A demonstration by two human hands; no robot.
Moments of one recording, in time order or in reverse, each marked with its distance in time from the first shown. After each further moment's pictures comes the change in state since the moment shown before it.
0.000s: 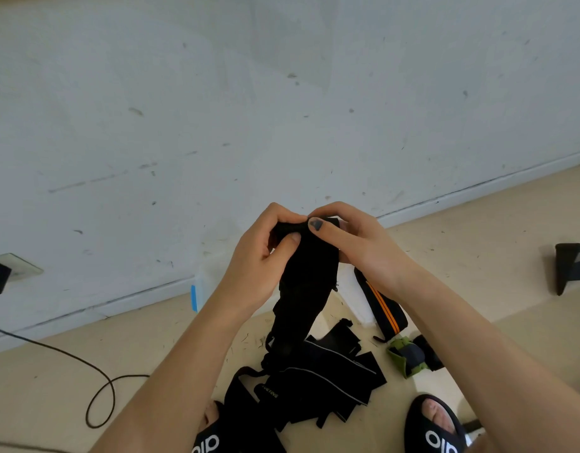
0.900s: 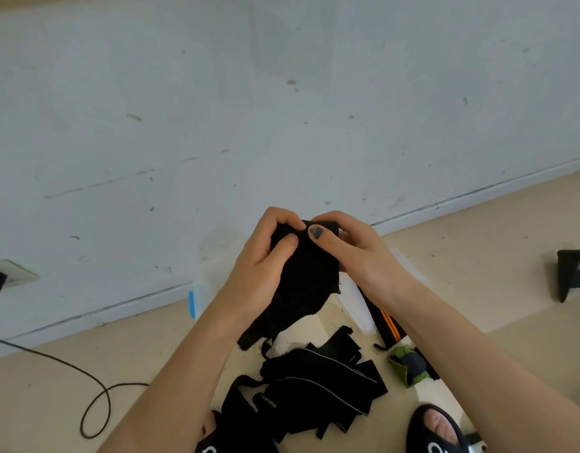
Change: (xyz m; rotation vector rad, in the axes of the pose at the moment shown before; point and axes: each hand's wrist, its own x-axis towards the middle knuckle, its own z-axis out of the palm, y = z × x) left_hand 0.002 0.007 0.003 -0.130 -0.015 -0.092; right_hand 0.000 0.002 0.008 0.030 0.056 -0.015
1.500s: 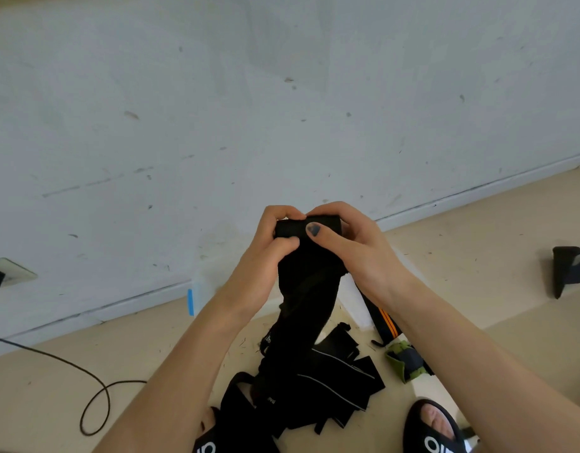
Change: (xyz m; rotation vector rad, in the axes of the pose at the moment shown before) left_hand 0.002 -0.002 0.002 -0.100 -0.075 -0.089; right_hand -0.001 0.001 -0.002 0.094 0.025 -0.049
